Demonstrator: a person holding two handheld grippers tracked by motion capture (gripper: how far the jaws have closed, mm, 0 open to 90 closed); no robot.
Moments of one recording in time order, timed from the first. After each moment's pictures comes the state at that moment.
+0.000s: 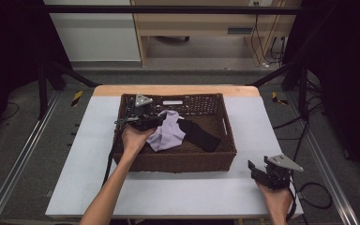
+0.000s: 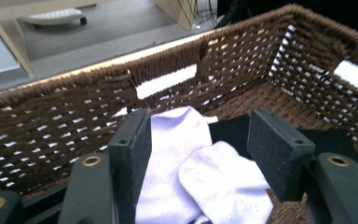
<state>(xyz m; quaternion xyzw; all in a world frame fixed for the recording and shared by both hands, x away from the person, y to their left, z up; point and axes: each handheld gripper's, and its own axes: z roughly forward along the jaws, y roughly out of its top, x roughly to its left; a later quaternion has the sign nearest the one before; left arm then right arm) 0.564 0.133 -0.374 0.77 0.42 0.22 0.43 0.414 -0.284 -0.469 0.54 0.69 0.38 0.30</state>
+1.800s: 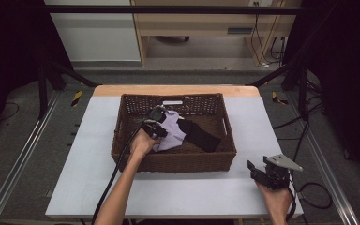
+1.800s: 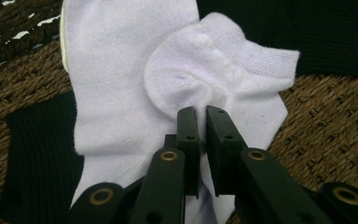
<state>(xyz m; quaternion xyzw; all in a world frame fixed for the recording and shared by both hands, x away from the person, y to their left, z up) 0.587 0.100 -0.417 0.86 0.44 0.09 0.23 0.415 -0.283 -0.470 0.54 0.69 0.38 0.30</state>
